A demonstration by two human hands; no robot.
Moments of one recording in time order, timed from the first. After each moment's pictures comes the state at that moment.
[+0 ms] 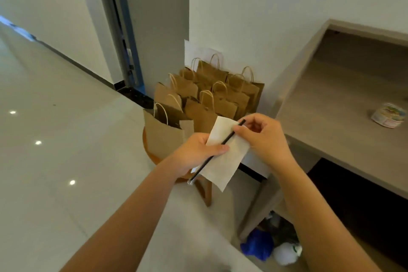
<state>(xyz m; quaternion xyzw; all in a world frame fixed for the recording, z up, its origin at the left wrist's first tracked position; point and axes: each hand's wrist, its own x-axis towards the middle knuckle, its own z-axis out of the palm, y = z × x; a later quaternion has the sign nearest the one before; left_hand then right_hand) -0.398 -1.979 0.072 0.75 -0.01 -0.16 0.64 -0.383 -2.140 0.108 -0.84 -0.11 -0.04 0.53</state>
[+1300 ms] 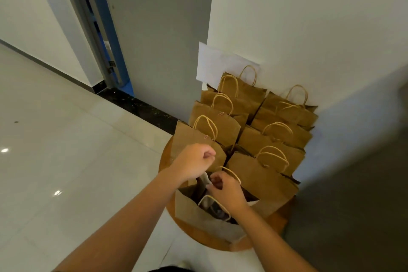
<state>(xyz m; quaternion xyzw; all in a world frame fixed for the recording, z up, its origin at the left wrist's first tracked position) -0.083 -1.731 -0.001 0.90 -0.08 -0.18 0.38 -0.126 -1.868 -0.057 -0.90 0.01 0.17 0.41</state>
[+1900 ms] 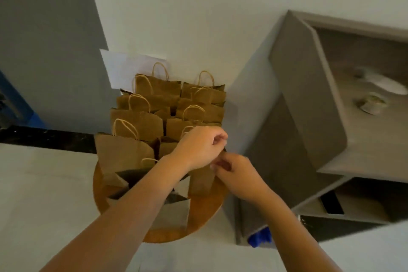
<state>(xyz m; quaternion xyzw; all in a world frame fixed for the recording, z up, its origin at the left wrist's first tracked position) -0.141 -1.884 0.082 0.86 -0.36 -0.11 0.33 -0.224 -1.994 0.055 -0.91 0.08 0.04 0.41</state>
